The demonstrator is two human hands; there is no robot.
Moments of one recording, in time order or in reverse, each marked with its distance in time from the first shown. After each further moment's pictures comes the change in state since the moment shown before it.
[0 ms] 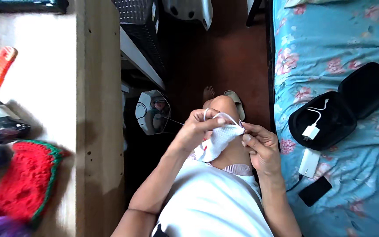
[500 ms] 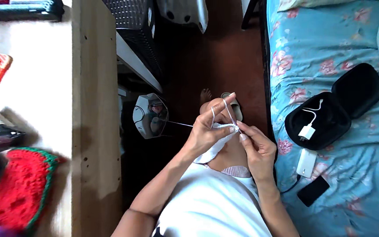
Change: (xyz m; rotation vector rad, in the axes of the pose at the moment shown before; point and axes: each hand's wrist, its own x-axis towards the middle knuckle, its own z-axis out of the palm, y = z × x) left_hand 0.012 -0.003 0.028 0.331 0.044 0.135; right_hand -0.005 0.000 0.008 -0.611 0.151 -0.255
